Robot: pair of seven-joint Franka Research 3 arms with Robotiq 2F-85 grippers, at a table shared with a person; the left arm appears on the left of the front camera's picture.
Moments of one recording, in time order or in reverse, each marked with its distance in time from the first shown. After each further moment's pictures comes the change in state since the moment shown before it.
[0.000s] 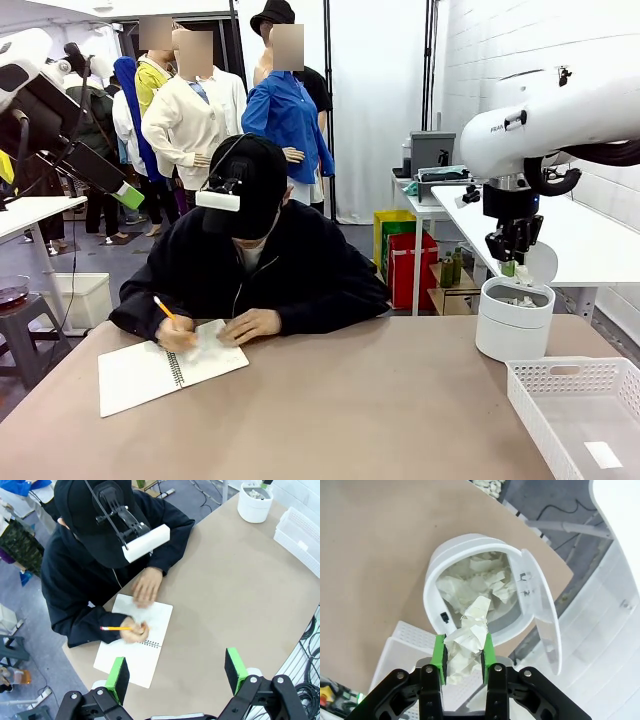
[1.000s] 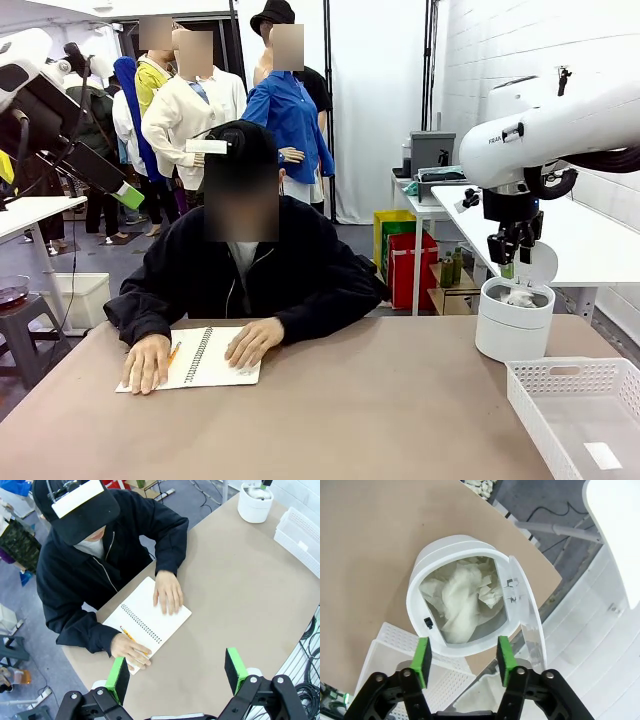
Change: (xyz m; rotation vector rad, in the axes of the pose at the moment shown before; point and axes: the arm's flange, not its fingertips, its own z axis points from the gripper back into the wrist) left arm 0.000 0.000 0.000 0.000 0.000 0.000; right arm 0.005 -0.003 -0.006 -0.046 0.000 0.043
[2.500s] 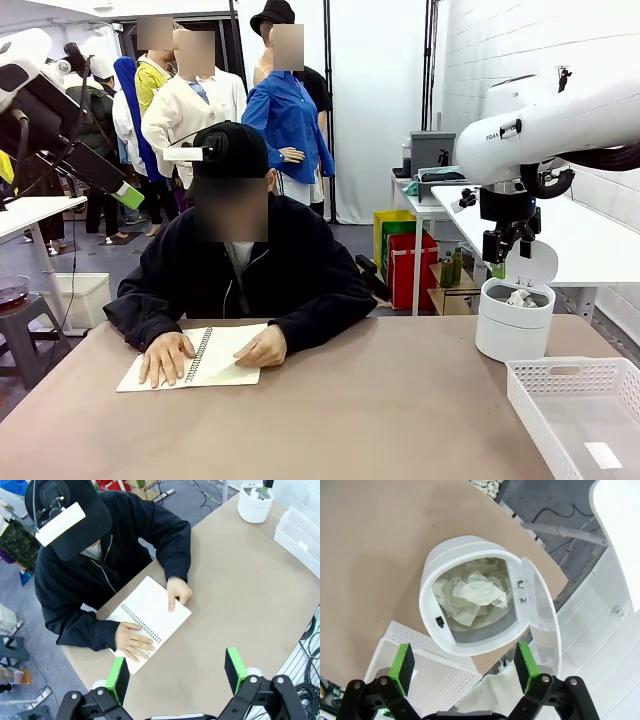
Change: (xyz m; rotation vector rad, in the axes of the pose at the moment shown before) left arm 0.000 0.000 0.000 0.000 0.000 0.000; right arm 0.002 0.006 0.003 0.024 0.002 0.007
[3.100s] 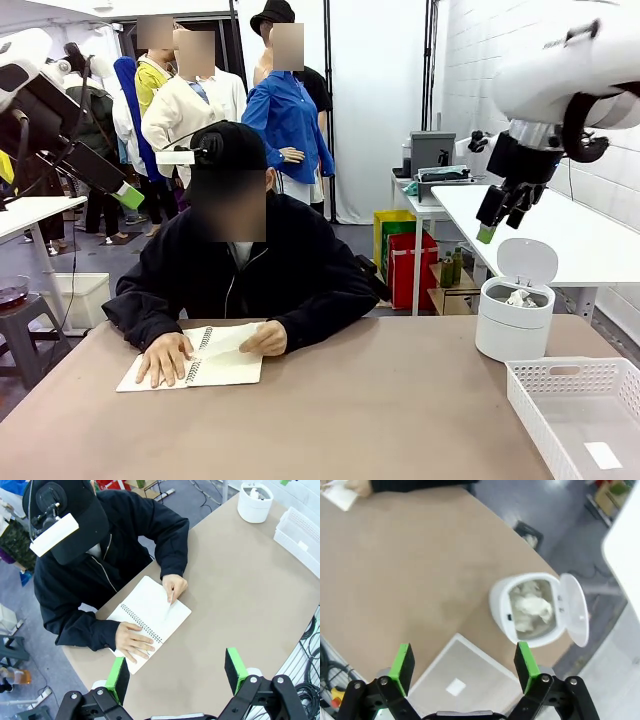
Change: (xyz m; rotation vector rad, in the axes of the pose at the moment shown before) left arm 0.000 0.000 0.000 0.000 0.000 0.000; right arm -0.081 0.055 0.104 0.190 -0.382 0.057
